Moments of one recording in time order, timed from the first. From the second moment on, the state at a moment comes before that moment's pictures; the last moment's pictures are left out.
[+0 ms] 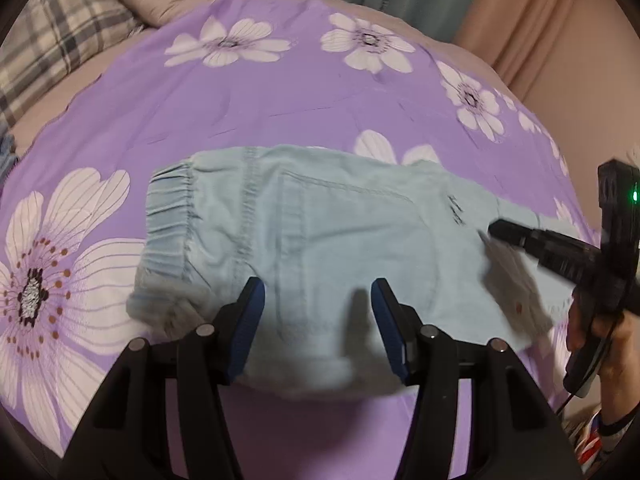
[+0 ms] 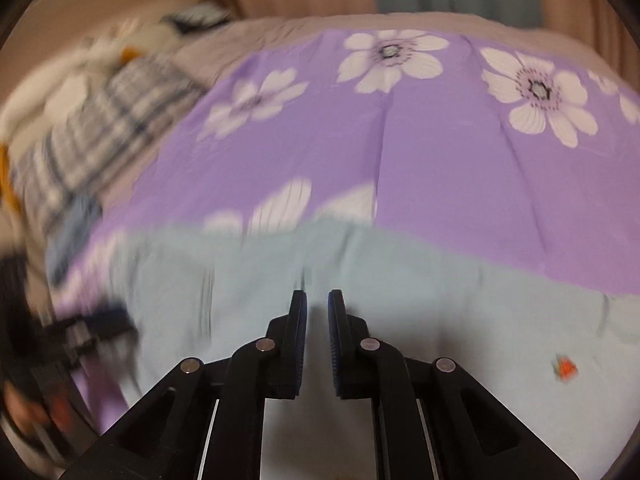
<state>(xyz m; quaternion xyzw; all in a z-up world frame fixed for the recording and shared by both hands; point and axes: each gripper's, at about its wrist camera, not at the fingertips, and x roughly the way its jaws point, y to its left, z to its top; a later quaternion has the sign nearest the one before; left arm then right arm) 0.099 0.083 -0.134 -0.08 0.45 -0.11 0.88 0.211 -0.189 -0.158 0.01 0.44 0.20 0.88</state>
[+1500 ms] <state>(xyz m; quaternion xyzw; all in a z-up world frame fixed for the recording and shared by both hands) 0.065 -0.035 -0.120 -0.02 0.46 -0.19 0.87 0.103 -0.519 -0.163 0.27 0.40 -0.10 0.87</state>
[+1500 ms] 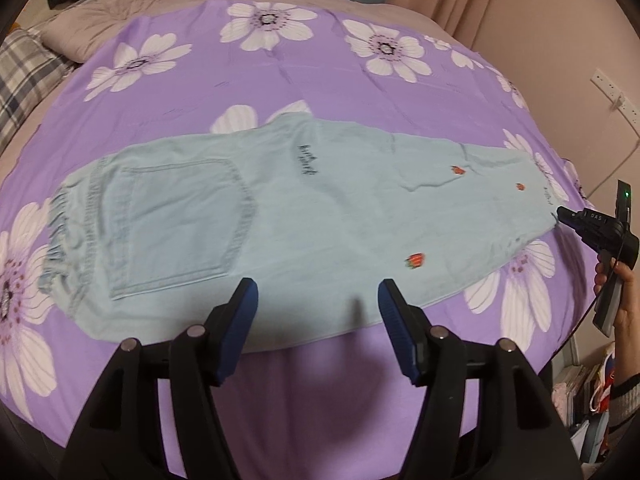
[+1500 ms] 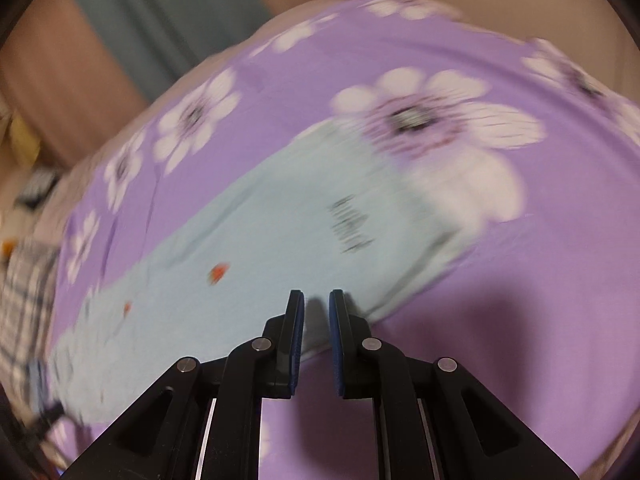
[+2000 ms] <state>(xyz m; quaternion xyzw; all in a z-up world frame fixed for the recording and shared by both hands) 0.104 -0.113 -0.116 -0.09 0.47 -0.25 0.84 0.069 -0.558 -0.185 0.39 0.35 -0.10 0.85</state>
